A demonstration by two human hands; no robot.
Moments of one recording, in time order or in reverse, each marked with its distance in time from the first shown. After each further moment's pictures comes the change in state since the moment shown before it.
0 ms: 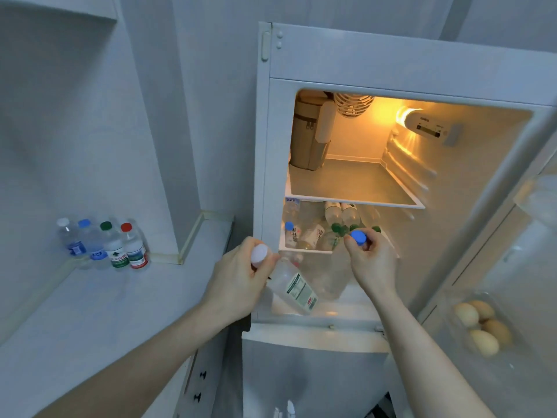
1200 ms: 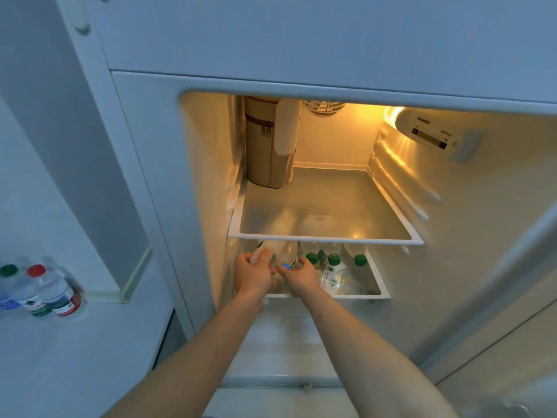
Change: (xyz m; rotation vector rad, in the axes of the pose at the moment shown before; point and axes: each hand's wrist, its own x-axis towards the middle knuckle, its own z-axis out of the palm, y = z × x) left_hand 0.217 -0.014 0.208 -0.675 0.189 -0.730; right_hand 0.141 0.127 0.175 0.051 -0.491 0.577
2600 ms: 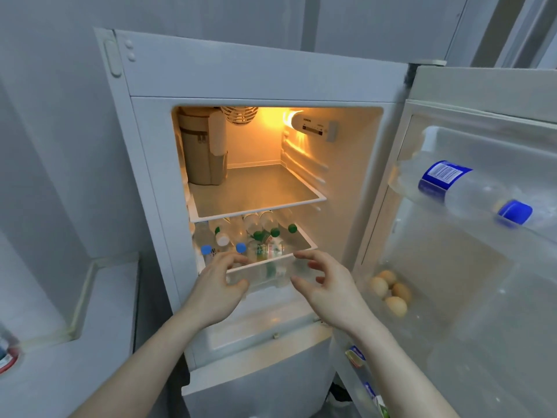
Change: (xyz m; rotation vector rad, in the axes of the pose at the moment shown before) left_hand -0.133 0.022 -0.138 0.707 -0.698 0.721; right_hand -0.348 -0.010 -0.109 -0.135 0.315 -0.399
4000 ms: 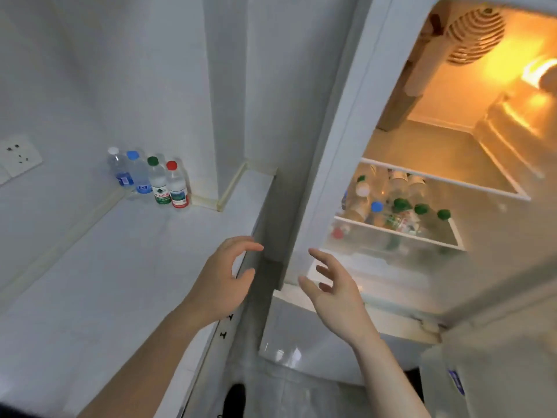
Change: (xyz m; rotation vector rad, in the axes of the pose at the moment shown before) left_hand -0.198 -0.099 -0.057 -0.054 0.417 -0.381; right_hand -0.041 -0.018 0.188 0.194 -0.581 0.019
